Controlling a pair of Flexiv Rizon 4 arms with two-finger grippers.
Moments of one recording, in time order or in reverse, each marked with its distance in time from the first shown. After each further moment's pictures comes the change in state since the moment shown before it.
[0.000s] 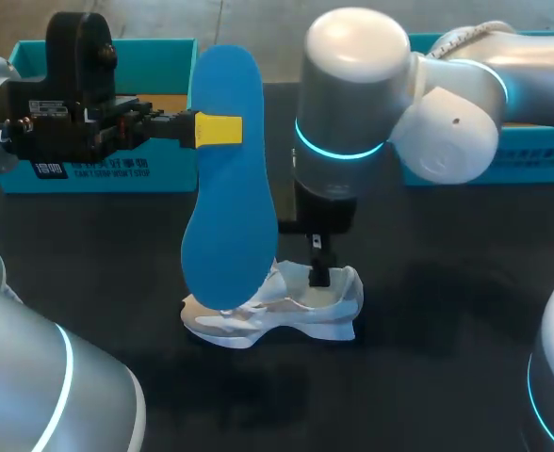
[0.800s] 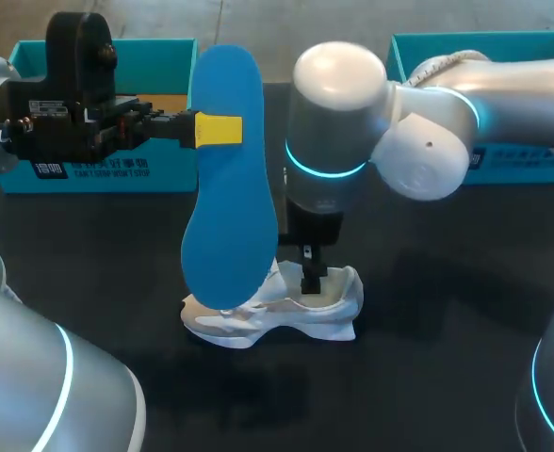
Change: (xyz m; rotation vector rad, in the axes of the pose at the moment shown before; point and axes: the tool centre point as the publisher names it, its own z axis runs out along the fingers) left arm 0.000 0.000 0.000 0.000 0.000 0.000; right arm -0.020 0.004 0.058 -0.003 0.013 -0.011
